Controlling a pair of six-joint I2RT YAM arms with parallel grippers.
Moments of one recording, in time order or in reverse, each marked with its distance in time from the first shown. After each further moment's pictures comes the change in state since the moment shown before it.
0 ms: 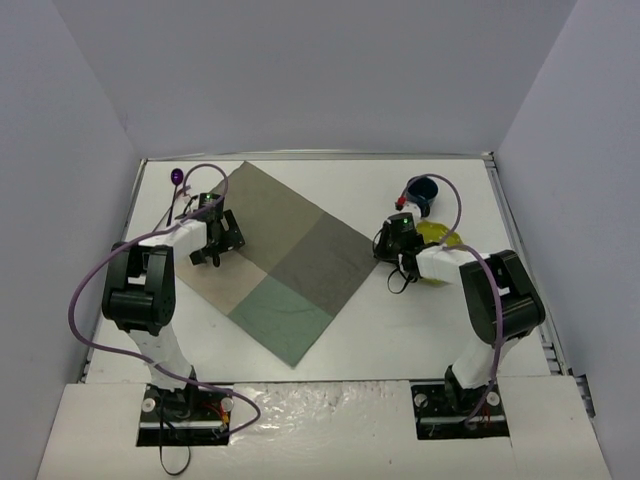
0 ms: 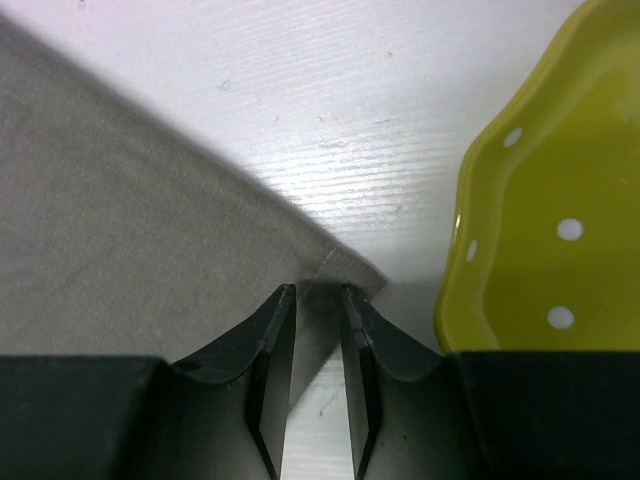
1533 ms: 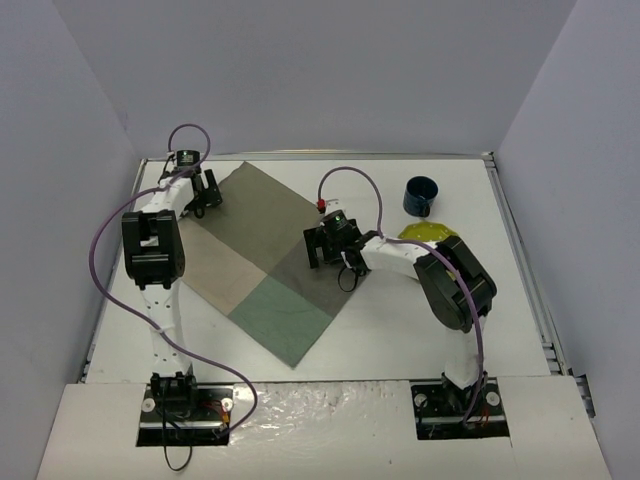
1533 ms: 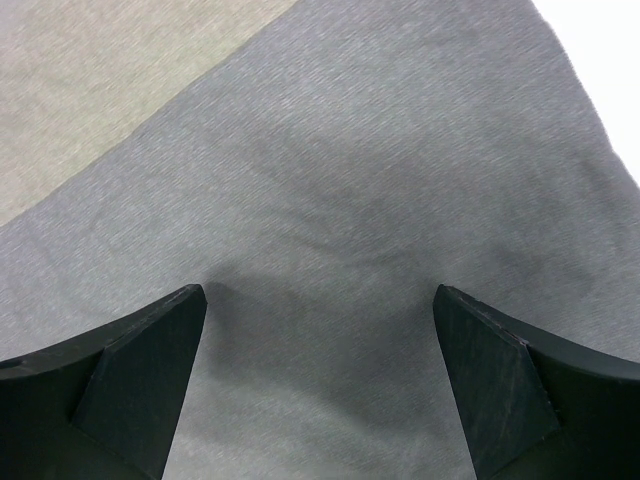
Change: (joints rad) left arm 0.161 0.487 0.732 -0.146 0.006 0.242; right arm 0.335 0.239 0.362 -0.197 0.037 -0.195
